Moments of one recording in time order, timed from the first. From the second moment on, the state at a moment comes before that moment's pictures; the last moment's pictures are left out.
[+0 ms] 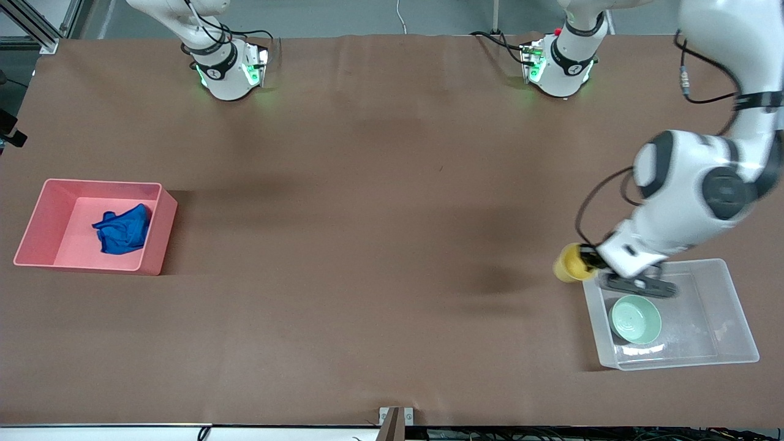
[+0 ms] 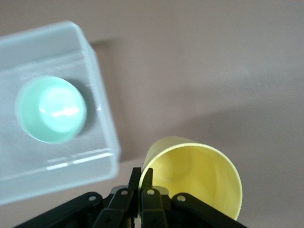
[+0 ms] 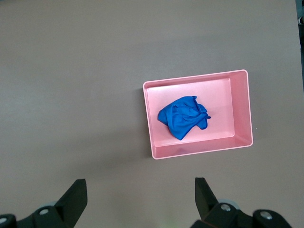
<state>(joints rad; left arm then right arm) 0.12 0.42 -0.26 -1.58 0.08 2.08 0.05 -0.08 -0.06 -0.07 -1.50 -0.04 1.48 0.01</state>
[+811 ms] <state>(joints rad) 0.28 0.81 -0.18 -1.29 0.10 2.17 0.33 -0.08 -0.06 -0.07 -1.50 -0.04 1.48 0.01</state>
